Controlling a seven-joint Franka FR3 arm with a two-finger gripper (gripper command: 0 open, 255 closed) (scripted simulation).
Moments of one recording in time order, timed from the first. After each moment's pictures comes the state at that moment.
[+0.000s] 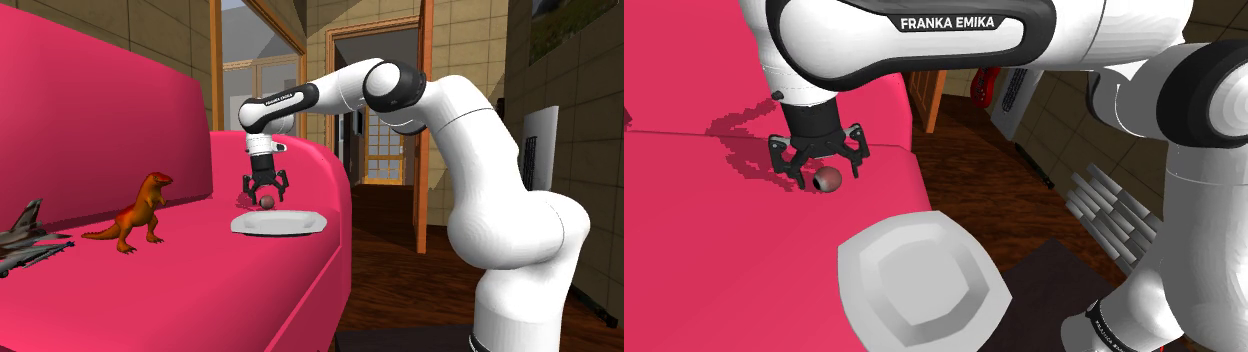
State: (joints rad) arm 0.35 0.55 0.53 -1.30 -0.31 1.64 1.10
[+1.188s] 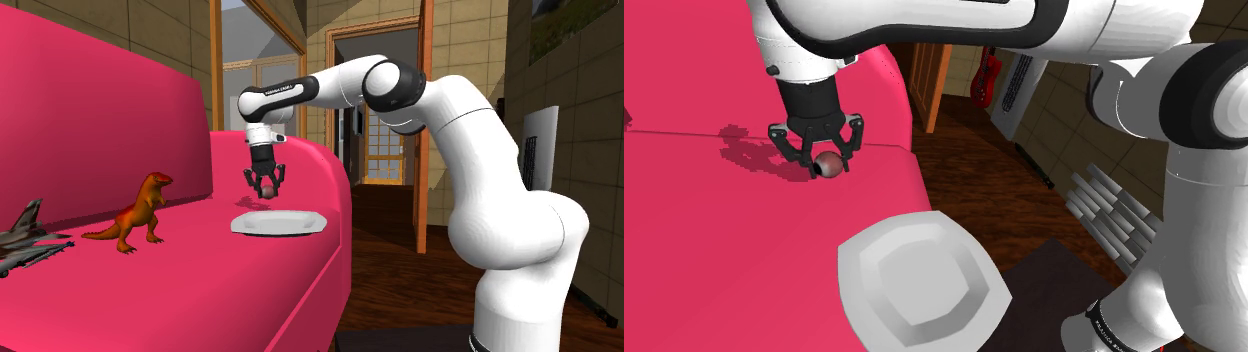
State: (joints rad) arm 0.36 0.55 0.53 -1.22 -0.31 1.56 1.09
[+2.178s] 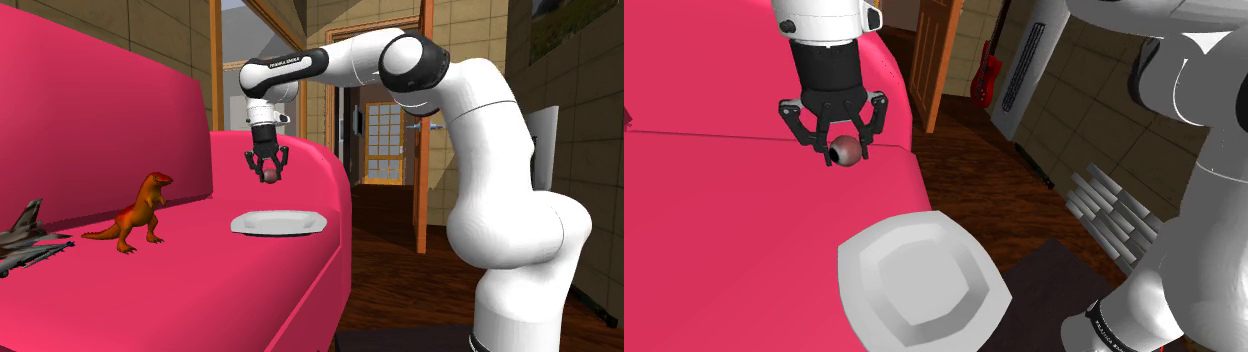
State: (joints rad) arm 0.33 0.38 0.57 -1.32 -0.24 1.51 1.10
